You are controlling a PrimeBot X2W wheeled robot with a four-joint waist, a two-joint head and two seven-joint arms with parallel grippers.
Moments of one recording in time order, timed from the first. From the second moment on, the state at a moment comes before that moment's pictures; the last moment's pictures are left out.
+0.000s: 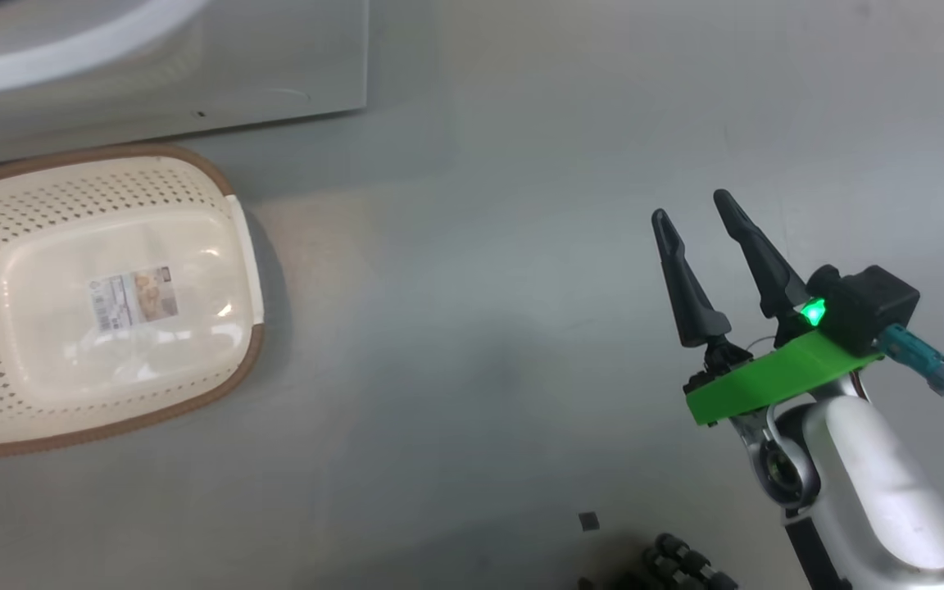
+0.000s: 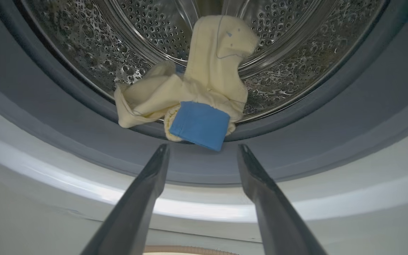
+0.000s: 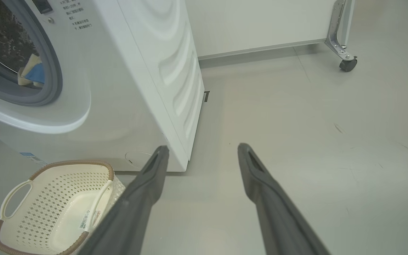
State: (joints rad) left arm -0.88 0.56 -0.26 0.35 -0.60 0.19 0.14; right arm -0.30 -0.07 0.23 0.15 0.30 0.13 -0.25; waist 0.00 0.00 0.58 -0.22
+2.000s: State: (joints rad) left arm -1.70 0.83 -0.35 0.71 -0.32 0.14 0.11; right arm -0.46 -0.05 0.38 0.14 0.44 0.13 -0.25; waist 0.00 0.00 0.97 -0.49
